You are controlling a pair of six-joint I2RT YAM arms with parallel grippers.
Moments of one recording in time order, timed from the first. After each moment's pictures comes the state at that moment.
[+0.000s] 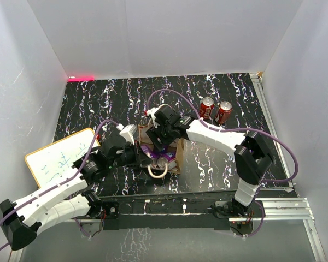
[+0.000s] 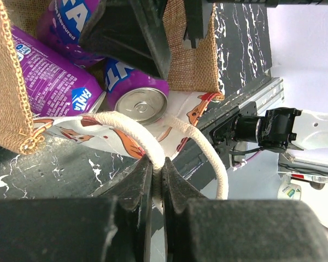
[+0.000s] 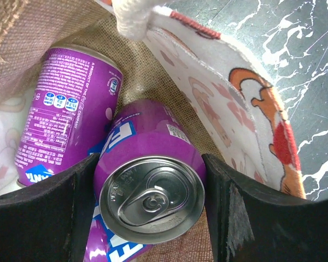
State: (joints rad) left arm -0.83 0.84 0.69 -0.43 0.12 -0.83; right arm 0.83 1.75 1.36 -0.58 -0.08 0.08
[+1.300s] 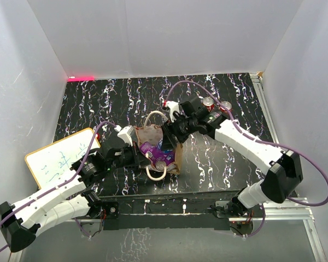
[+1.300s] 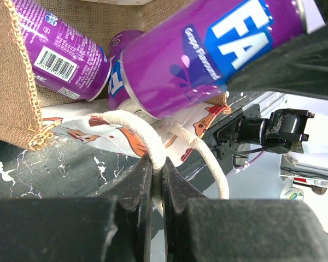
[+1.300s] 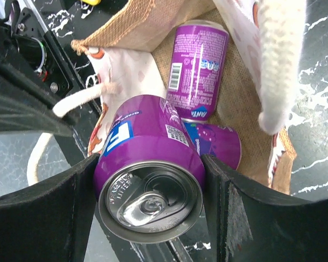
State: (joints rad) left arm -0.83 0.80 0.67 -0.46 0.09 -0.83; right arm 0.68 1.47 1.28 -0.65 -0.52 0.08
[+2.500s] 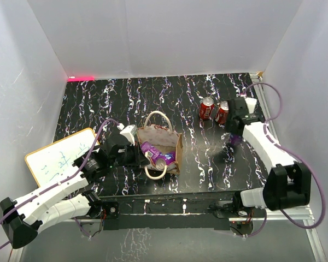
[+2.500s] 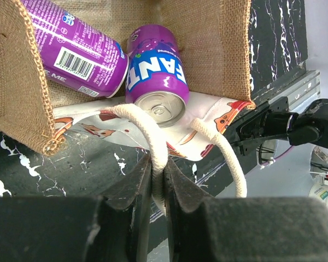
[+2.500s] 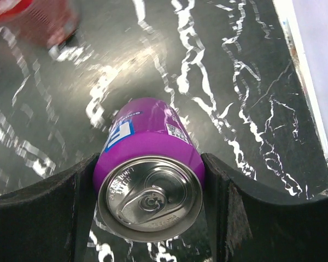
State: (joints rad) left arm -0.83 0.86 0.72 -0.53 0.06 -0.75; right arm 0.20 1.30 1.01 -0.73 0.49 0.39
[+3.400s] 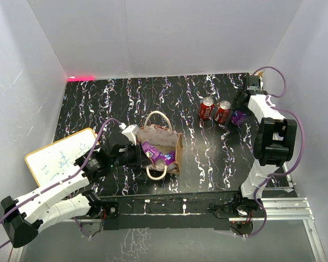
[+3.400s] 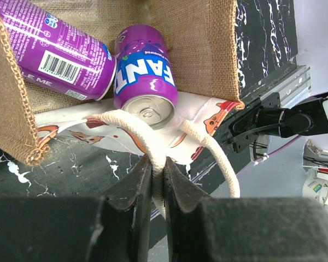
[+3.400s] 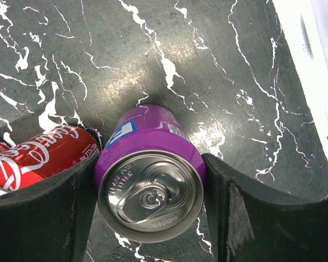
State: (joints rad) left arm -0.83 0.88 0.72 -0.49 0.10 -0.74; right arm -0.12 1.86 1.43 -0.53 0.21 0.26
